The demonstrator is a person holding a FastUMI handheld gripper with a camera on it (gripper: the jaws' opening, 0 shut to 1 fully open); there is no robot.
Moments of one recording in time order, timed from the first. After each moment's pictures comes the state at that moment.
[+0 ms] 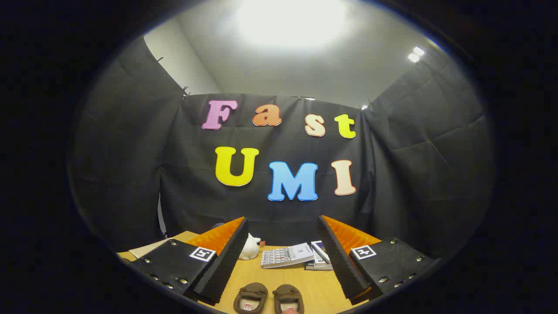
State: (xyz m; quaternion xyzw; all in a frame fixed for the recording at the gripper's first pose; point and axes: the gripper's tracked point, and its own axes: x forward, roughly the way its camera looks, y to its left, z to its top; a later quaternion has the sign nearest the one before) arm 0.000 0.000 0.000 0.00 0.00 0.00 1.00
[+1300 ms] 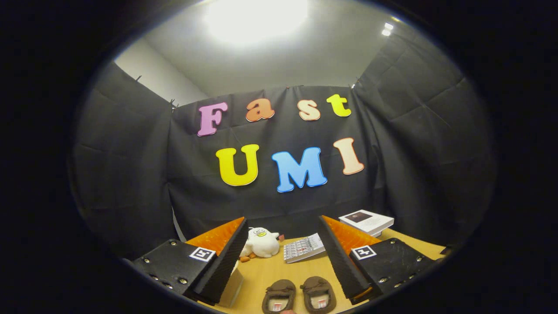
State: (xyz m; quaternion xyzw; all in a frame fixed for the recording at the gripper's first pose) arm 0.006 0.021 -0.042 0.14 0.04 0.03 0.99
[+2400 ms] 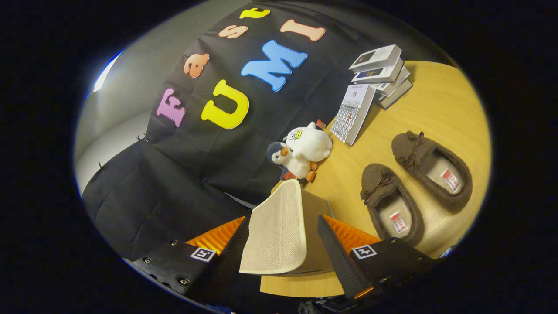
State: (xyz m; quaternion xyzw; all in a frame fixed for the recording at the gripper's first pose) arm -0.003 0.180 -0.200 0.49 0.32 0.12 0.80
